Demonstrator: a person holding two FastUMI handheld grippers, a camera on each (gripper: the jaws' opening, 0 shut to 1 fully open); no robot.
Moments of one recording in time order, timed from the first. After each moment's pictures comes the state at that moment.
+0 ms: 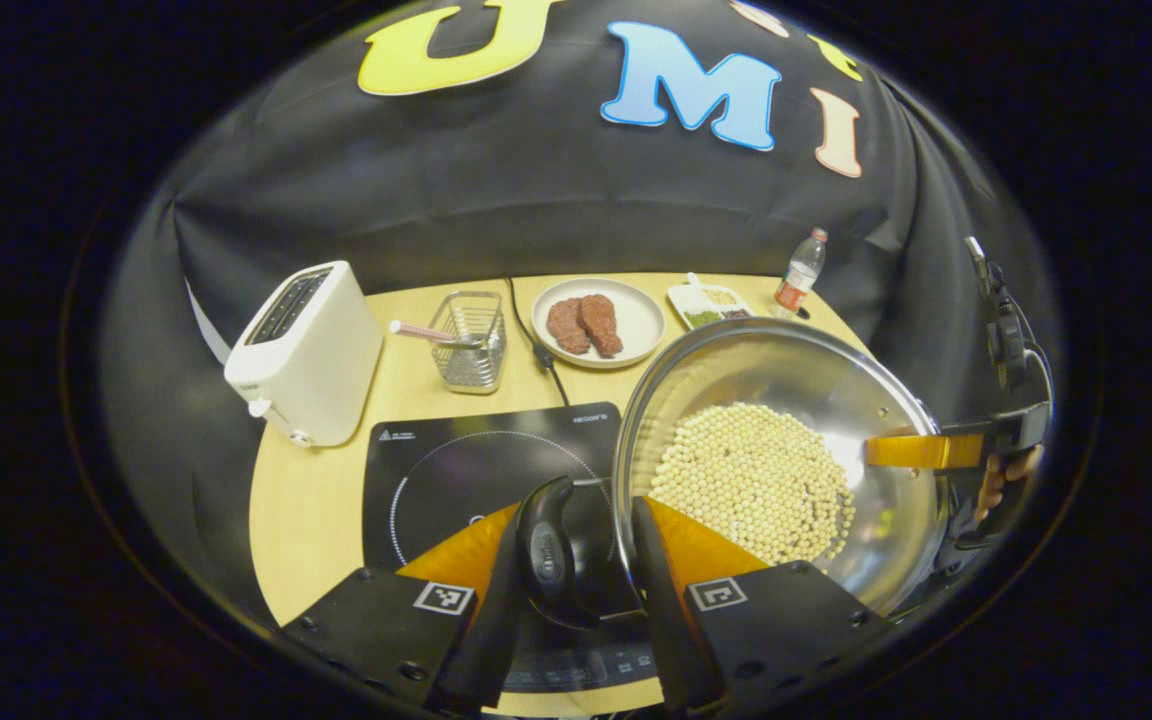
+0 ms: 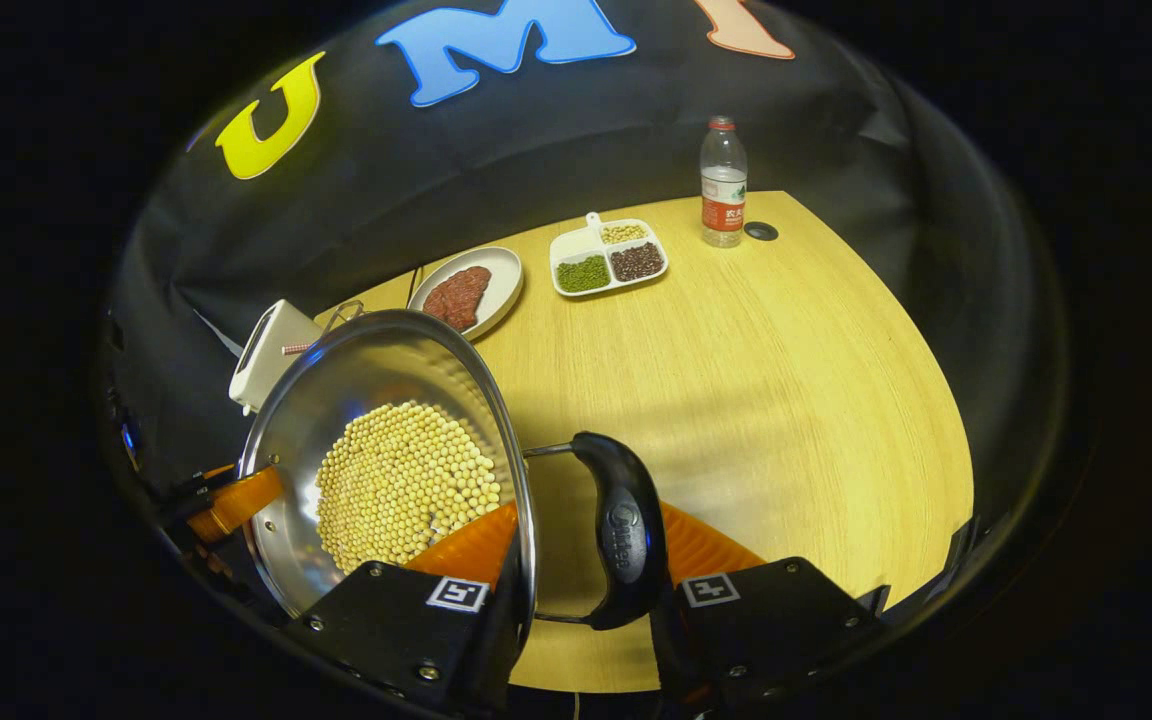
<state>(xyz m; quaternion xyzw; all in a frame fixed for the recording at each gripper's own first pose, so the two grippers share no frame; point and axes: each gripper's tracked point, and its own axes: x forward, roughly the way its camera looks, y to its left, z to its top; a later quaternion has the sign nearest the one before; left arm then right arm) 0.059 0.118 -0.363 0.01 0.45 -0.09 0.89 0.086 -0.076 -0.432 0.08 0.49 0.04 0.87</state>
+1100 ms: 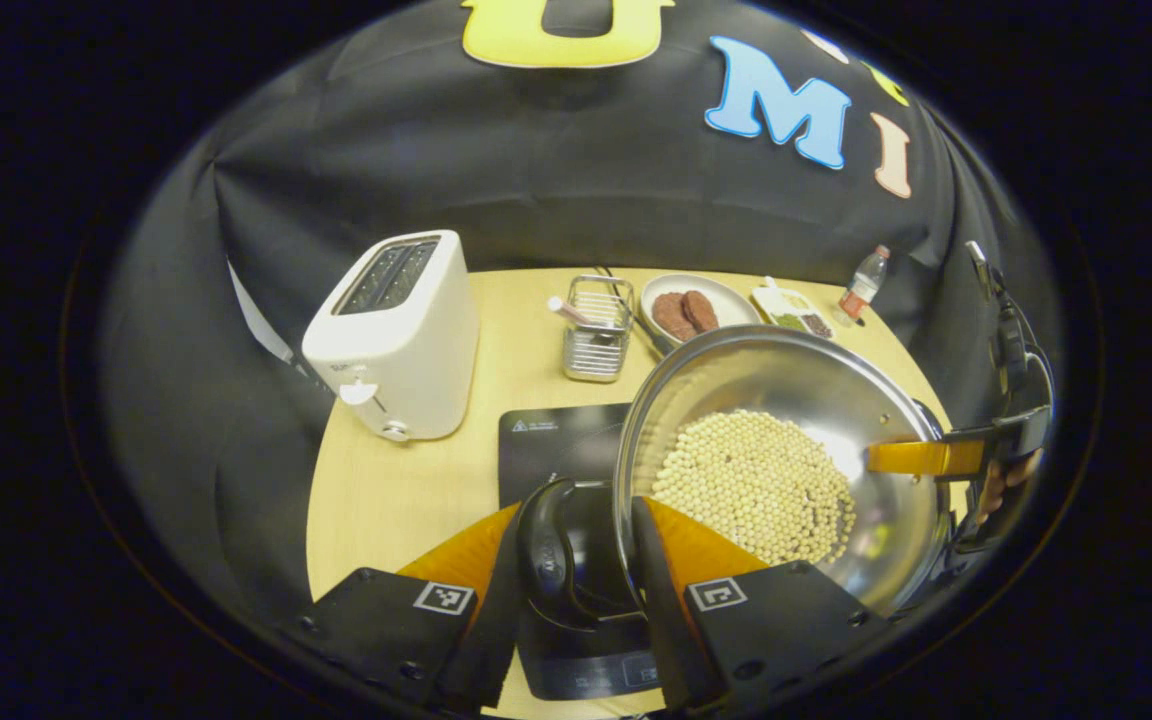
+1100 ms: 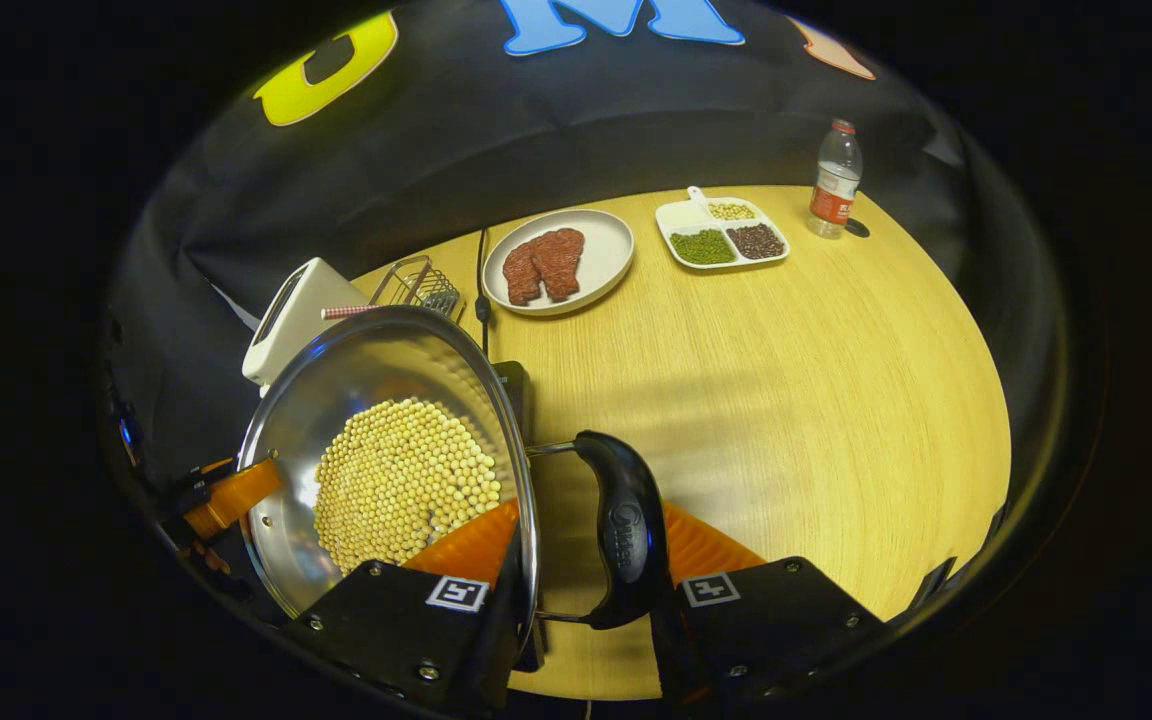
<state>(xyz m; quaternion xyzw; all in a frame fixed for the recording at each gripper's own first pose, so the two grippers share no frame) 0.077 0.264 -0.385 0.00 0.47 -0.05 0.88 0.107 -0.081 -0.438 0.07 0.51 0.06 0.85</state>
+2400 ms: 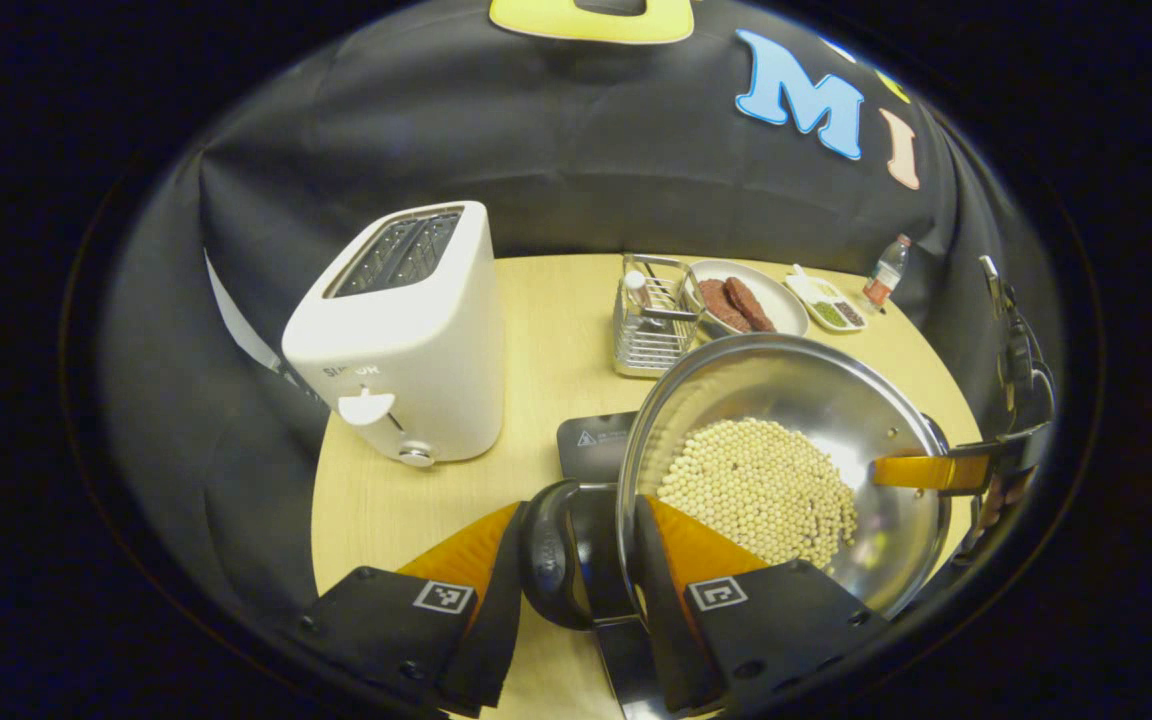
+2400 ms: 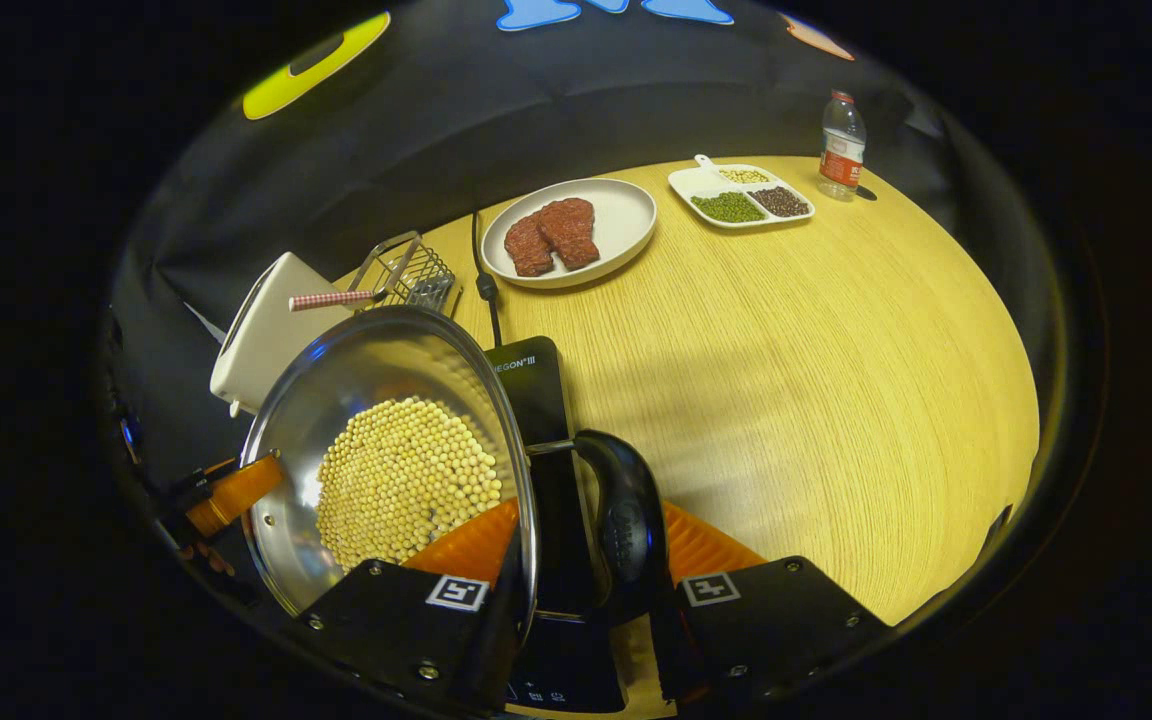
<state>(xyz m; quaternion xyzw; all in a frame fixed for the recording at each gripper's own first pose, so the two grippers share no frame) 0.111 0.321 -0.441 0.01 0.46 -0.08 0.88 0.080 -0.093 -0.431 0.10 0.50 0.02 0.86</state>
